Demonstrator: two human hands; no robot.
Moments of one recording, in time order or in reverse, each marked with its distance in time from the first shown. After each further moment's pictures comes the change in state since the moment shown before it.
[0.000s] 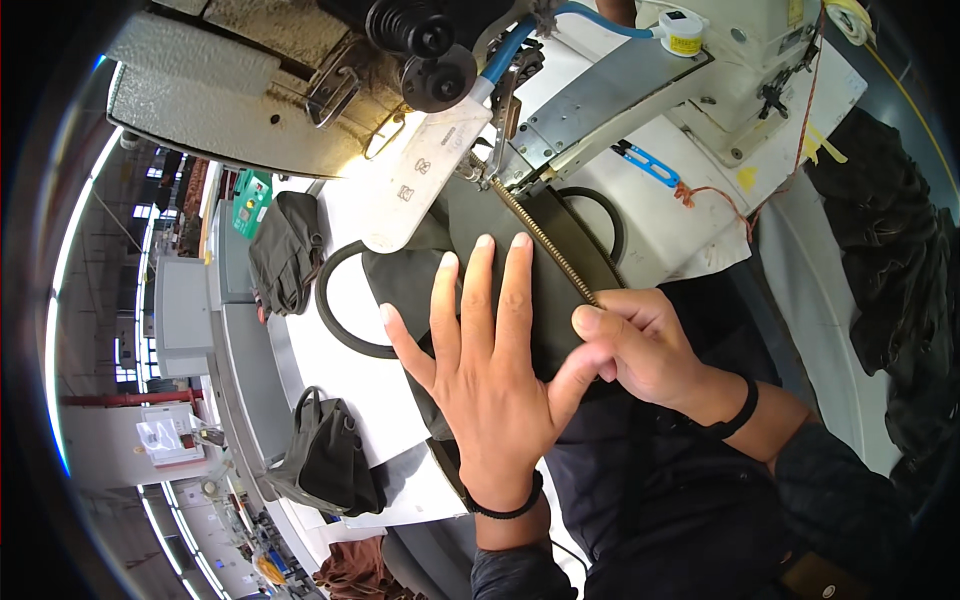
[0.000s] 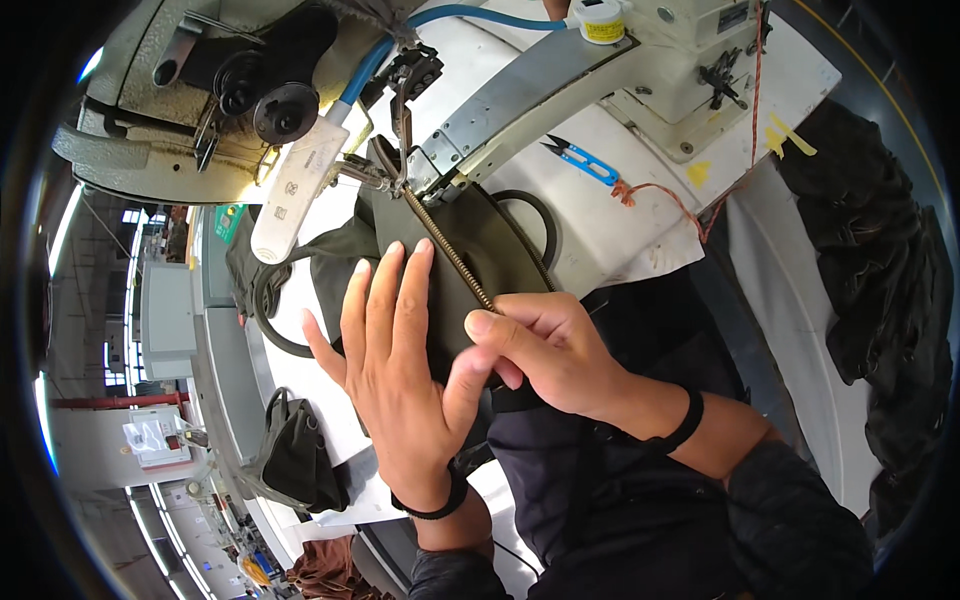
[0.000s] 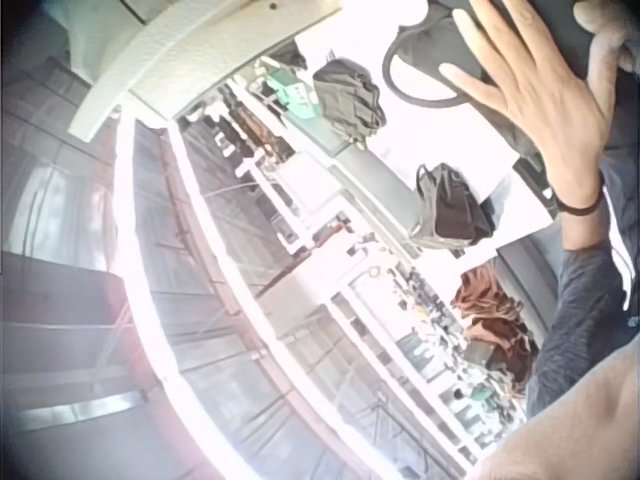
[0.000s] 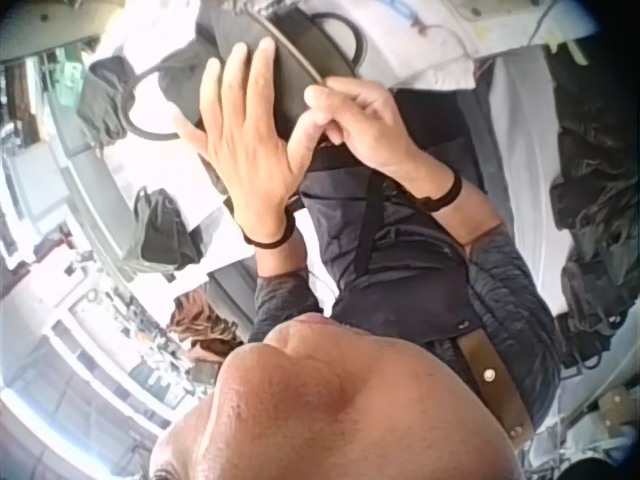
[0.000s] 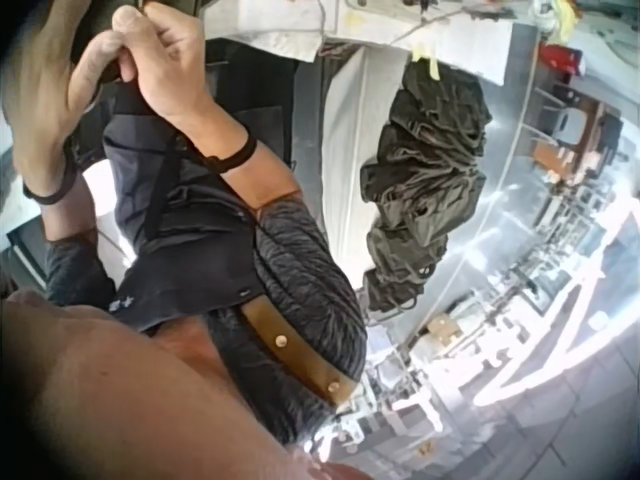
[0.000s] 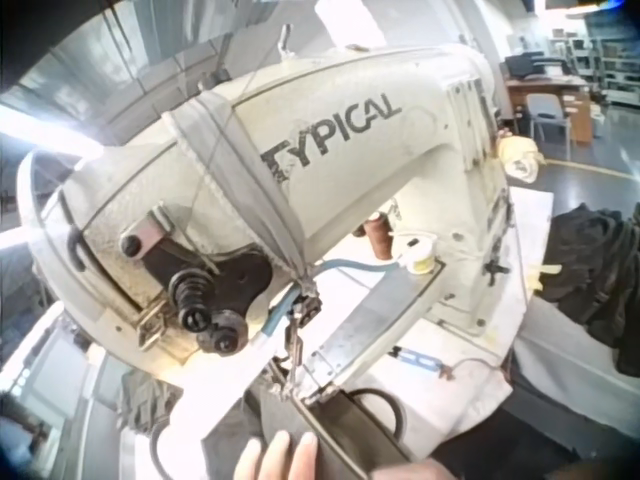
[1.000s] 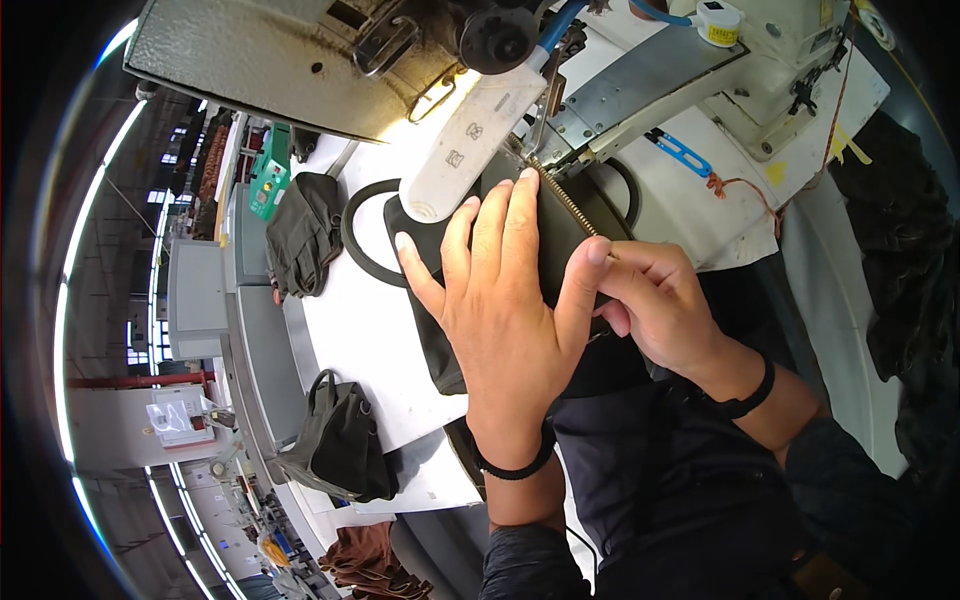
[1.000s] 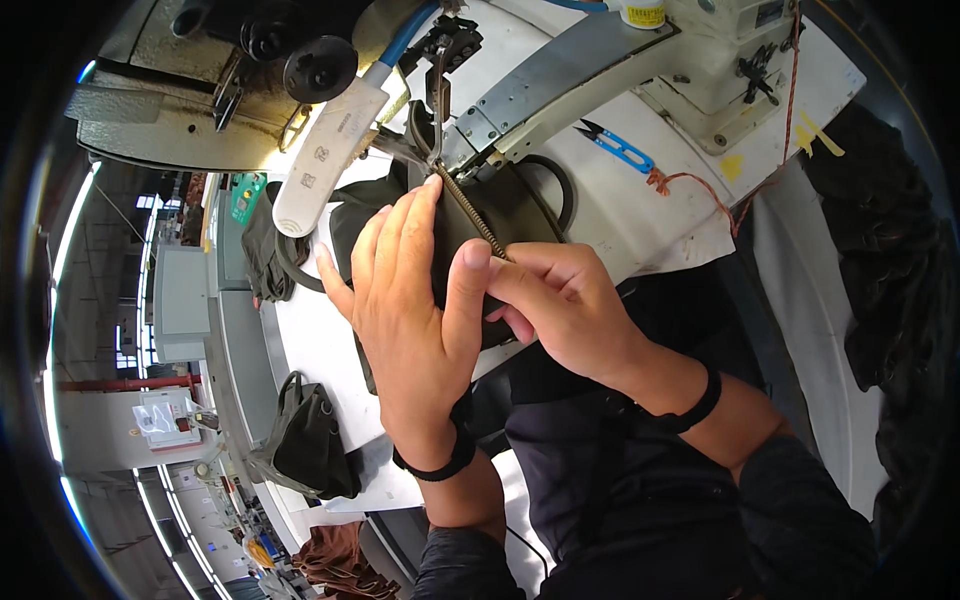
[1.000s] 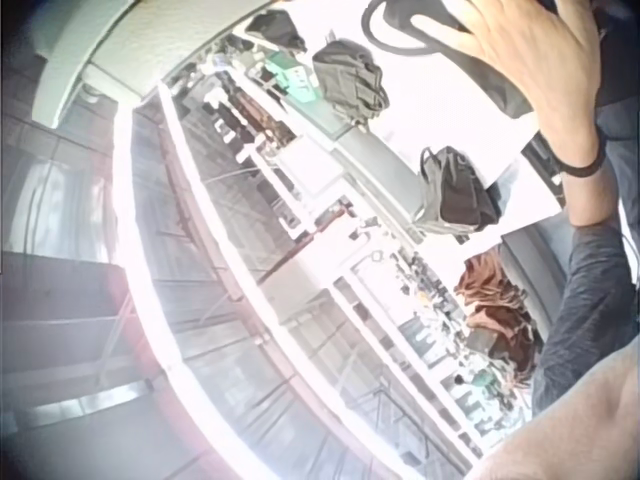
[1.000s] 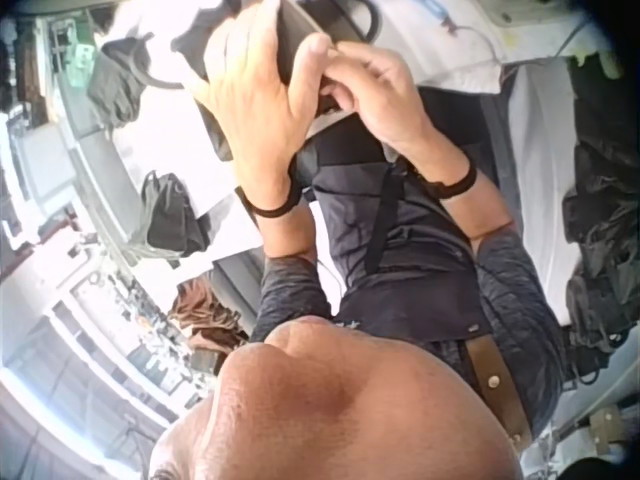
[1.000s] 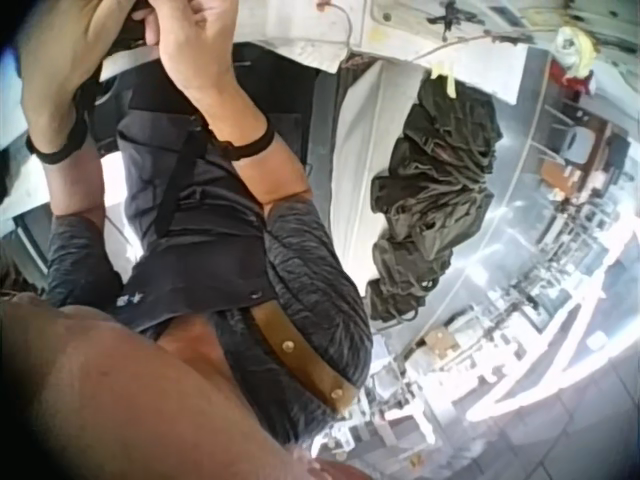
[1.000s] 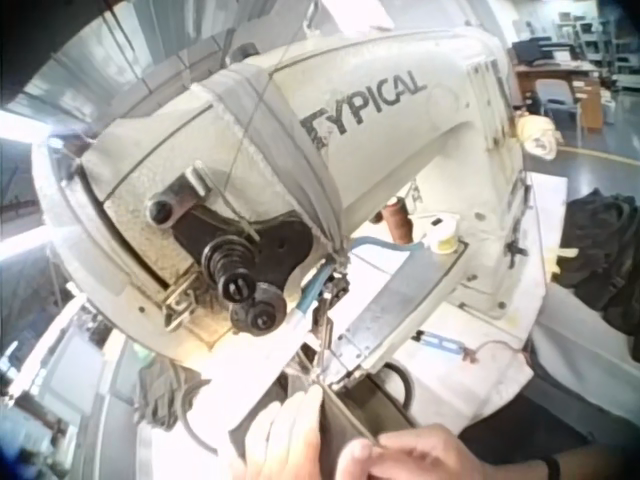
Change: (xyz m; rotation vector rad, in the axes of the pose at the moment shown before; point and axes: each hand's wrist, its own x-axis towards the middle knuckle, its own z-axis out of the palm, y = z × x) left_hand 0.033 -0.019 0.018 -0.103 0.089 0.011; right_hand 0.030 0.000 0.007 -0.124 0.090 -0.057
